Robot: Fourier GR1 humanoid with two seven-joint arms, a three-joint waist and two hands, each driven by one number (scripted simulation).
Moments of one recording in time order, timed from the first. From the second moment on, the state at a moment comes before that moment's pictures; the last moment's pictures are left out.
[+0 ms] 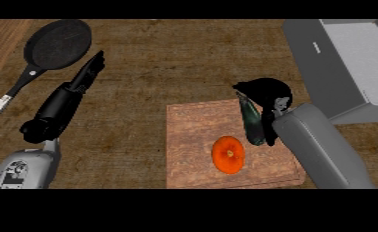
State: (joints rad) left arm -0.20 0.28 0.00 -1.56 -0.10 -0.21 -0.07; right arm -0.59 -0.30 0.39 -1.22 0.79 0.79 0.33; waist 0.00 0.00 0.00
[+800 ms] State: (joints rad) left arm -0.20 0.26 0.02 -1.54 -0.13 -0.23 -0.09; right arm -0.57 -0.28 0.43 -1.17 0.96 0.54 0.03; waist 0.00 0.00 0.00
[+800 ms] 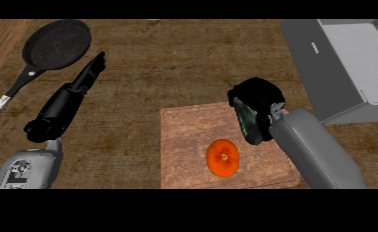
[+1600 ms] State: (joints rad) left arm -0.17 0.27 0.07 -1.55 -0.12 -0.21 -0.08; right arm -0.26 -0.71 0.34 -1.73 0.70 0.23 -0.89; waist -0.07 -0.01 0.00
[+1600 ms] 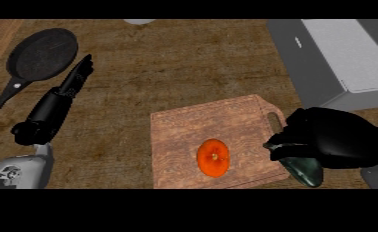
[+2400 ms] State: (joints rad) left arm -0.22 0.24 0.02 -1.56 -0.13 -0.24 -0.06; right arm -0.33 -0.91 -0.17 -1.50 0.10 0.41 -0.65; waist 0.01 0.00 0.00
